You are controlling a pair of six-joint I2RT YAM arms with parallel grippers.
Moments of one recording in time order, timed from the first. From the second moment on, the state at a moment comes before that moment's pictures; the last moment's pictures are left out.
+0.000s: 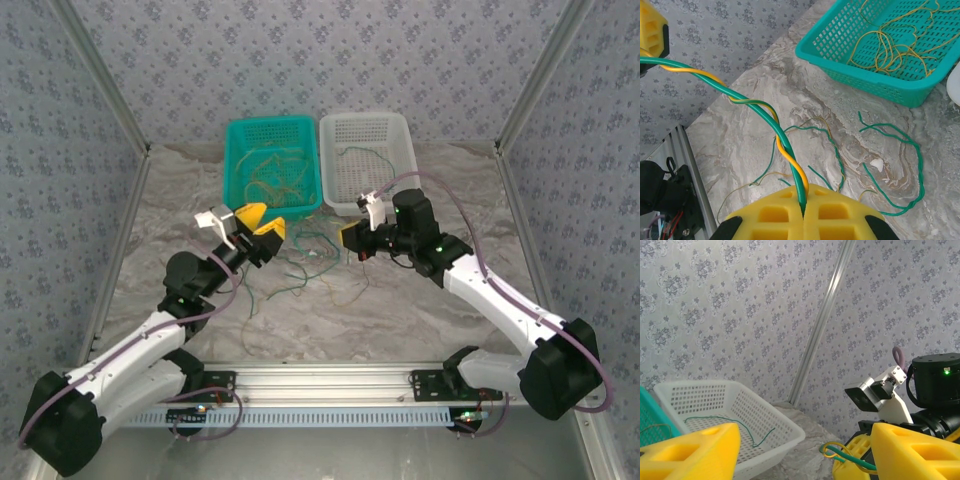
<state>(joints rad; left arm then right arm) -0.58 0.86 0.42 0.75 0.23 -0.44 0.55 1.20 0.91 -0.19 -0.51 0.22</state>
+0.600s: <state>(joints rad) -0.65 0.88 0.45 0.74 0.33 -0.36 0.55 1.27 0.93 -0.18 -0.51 0.31</state>
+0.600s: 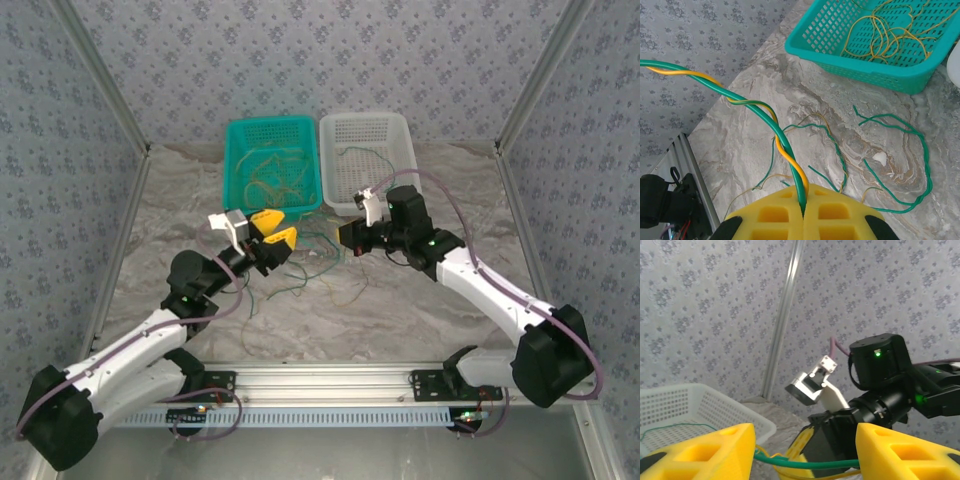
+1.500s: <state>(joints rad) -0.56 0.65 0.42 0.54 0.27 -0.26 0.51 1.28 0.93 -0.16 -0.57 0.34</state>
